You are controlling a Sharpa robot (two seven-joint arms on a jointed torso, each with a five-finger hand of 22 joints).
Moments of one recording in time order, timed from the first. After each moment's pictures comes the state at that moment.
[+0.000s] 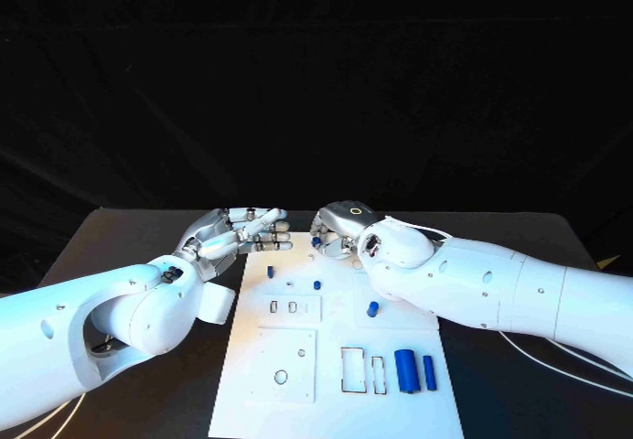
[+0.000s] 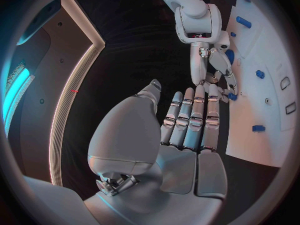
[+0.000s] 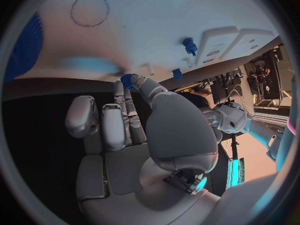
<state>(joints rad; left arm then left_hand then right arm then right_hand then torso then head) 1.23 -1.00 0.00 1.78 -0.05 -0.34 0.37 1.36 -0.07 0.17 0.23 0.04 0.89 0.22 0.16 0.07 0.99 0.18 0.15 0.07 0.97 0.14 0.17 0.12 0.18 0.85 0.27 0.25 0.07 1.33 -0.43 -0.14 1.22 -1.65 -0.41 -0.21 1.26 -0.11 0.37 -0.09 0.32 1.06 0.14 0.07 0.15 1.10 0.08 0.25 0.17 1.47 -0.01 1.32 1.16 0.11 1.28 0.10 1.29 1.09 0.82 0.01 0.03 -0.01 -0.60</state>
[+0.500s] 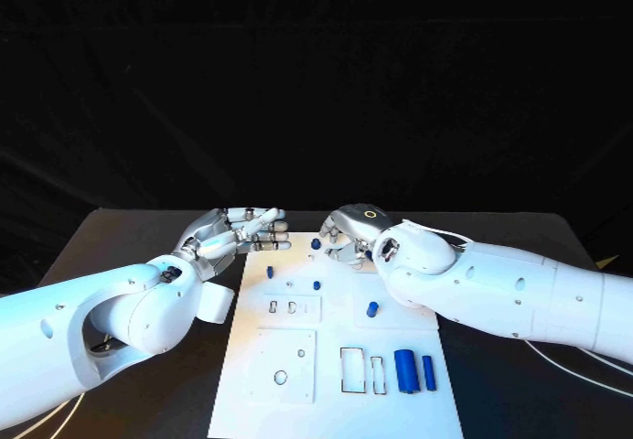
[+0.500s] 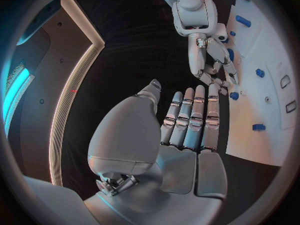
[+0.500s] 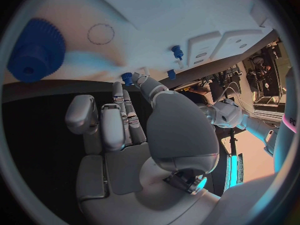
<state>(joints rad) 1.23 -1.01 0.00 1.78 -0.05 -0.34 0.37 1.36 -0.07 0.16 0.24 0.04 0.89 0.22 0.16 0.07 0.99 0.18 0.14 0.07 0.97 0.14 0.17 0.12 0.18 0.85 0.27 0.25 0.07 1.33 -0.55 -0.13 1.35 -1.65 -0.41 -0.23 1.26 -0.13 0.37 -0.06 0.29 1.01 0.15 0.07 0.14 1.08 0.08 0.26 0.17 1.47 0.00 1.32 1.15 0.11 1.26 0.11 1.27 1.09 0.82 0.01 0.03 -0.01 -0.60</state>
